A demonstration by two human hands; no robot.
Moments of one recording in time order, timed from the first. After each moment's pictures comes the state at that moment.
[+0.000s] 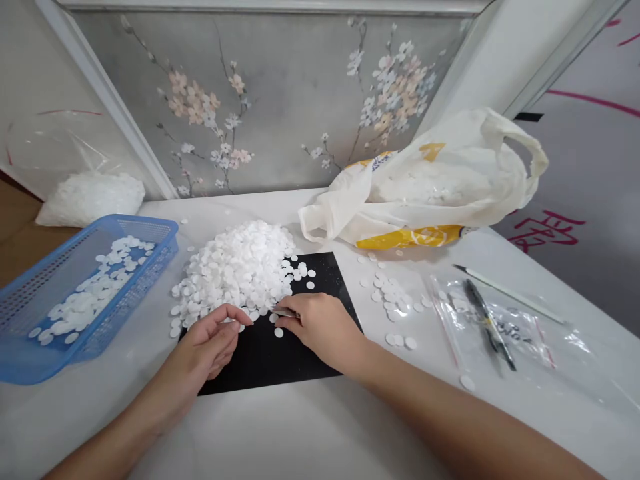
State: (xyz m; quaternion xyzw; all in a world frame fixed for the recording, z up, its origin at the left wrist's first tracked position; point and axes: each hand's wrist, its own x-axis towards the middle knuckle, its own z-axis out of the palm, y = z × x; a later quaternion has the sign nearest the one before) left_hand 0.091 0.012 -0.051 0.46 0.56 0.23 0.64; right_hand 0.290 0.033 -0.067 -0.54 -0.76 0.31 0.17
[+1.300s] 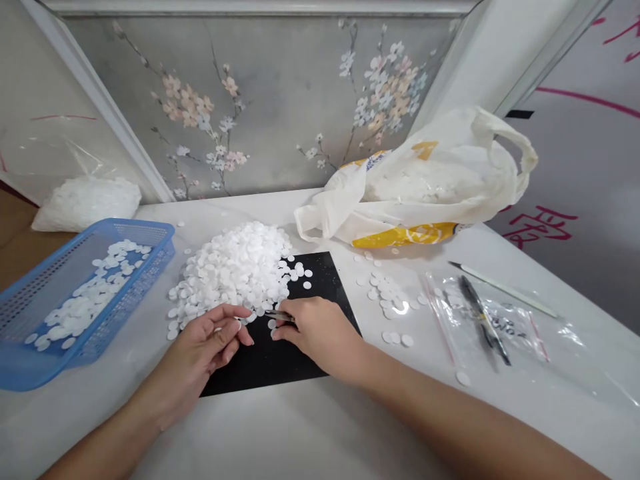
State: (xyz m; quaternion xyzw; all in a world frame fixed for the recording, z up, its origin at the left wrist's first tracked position) left_hand 0.093 0.017 -0.053 0.39 0.53 0.29 0.69; right_hand 0.290 0.029 -0.061 -0.56 -0.75 0.32 0.12
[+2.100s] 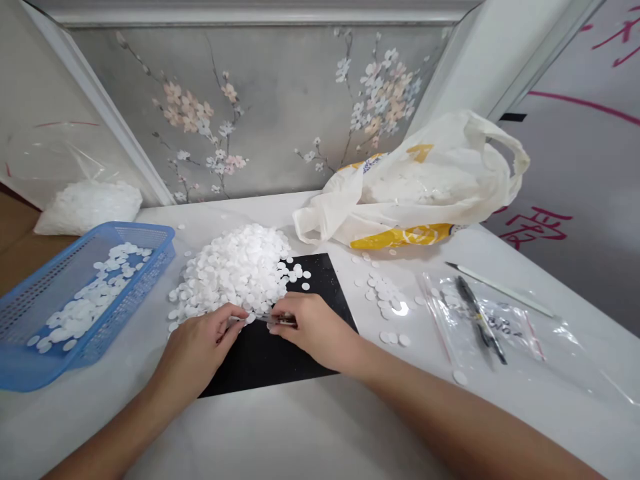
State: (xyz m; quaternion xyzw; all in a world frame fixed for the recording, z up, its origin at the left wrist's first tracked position) left_hand 0.090 0.025 -0.053 0.76 0.61 0.06 0.20; right_hand 0.294 0.034 -0.069 -0.49 -0.73 0.41 0.22
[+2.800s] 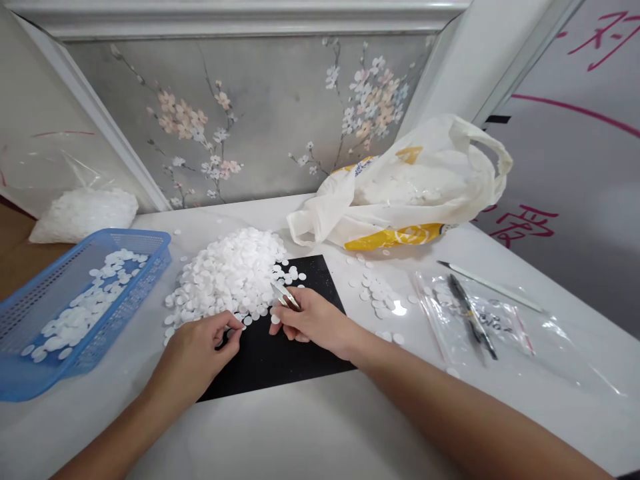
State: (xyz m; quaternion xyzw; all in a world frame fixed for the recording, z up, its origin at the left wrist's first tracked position) left_hand 0.093 0.025 -0.052 0.75 0.61 0.10 0.24; right_hand 0.296 0.040 -0.062 -0.46 -0.48 0.69 0.28
